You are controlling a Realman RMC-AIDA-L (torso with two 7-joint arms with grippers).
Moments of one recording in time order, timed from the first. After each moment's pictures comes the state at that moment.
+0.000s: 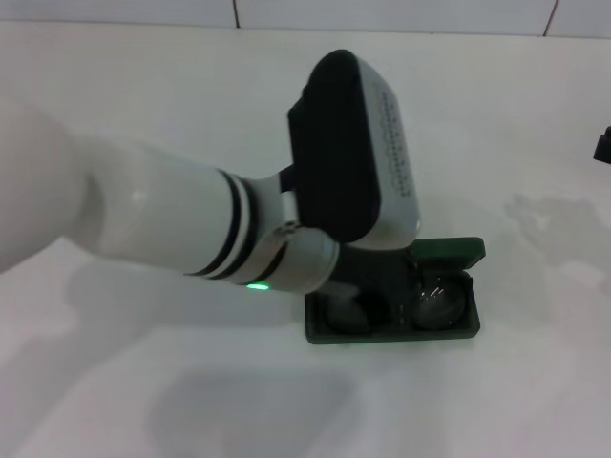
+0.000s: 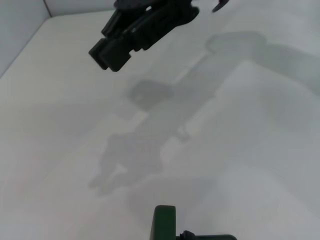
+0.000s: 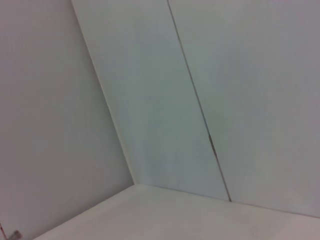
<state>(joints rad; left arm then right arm) -0.32 -2.10 1.91 1.66 2.33 1.16 -2.18 0.34 2.01 -0.75 -0.86 -1.68 -1.58 1.54</state>
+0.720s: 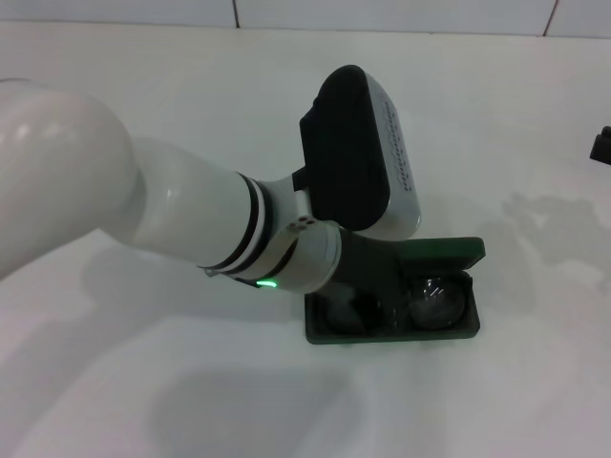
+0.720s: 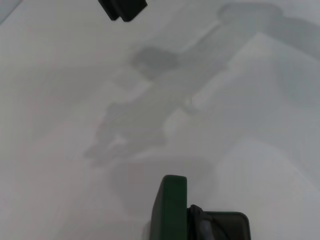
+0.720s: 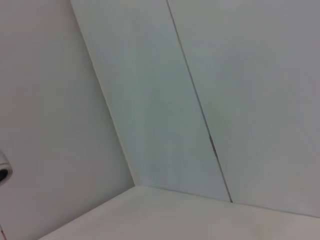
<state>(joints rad) -0.41 -2.10 1.92 1.50 2.31 1.12 -2.21 0.35 2.01 -0.75 -0.84 -1.67 -1.57 1.53</state>
